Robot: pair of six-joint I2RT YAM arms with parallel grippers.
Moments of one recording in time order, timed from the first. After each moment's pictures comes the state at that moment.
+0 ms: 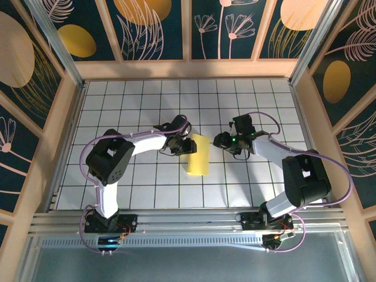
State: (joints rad) left arm -0.69 1.95 1.20 -0.35 0.26 -0.73; right arm 0.36 1.51 0.80 -0.30 -0.36 0.65
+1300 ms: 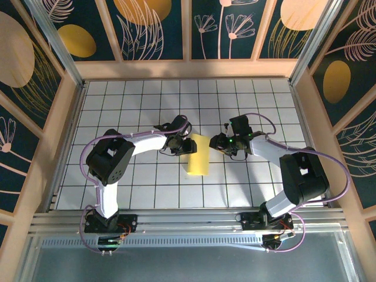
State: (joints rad) left arm -0.69 1.96 1.20 -0.35 0.25 -0.75; right arm 0.39 1.54 0.80 -0.27 -0.45 0.68
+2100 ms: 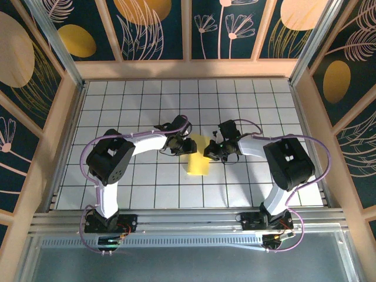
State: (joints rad) left arm -0.69 1.96 1.20 -0.36 0.25 -0.75; right arm 0.48 1.72 0.82 -0.19 -0.55 0.71
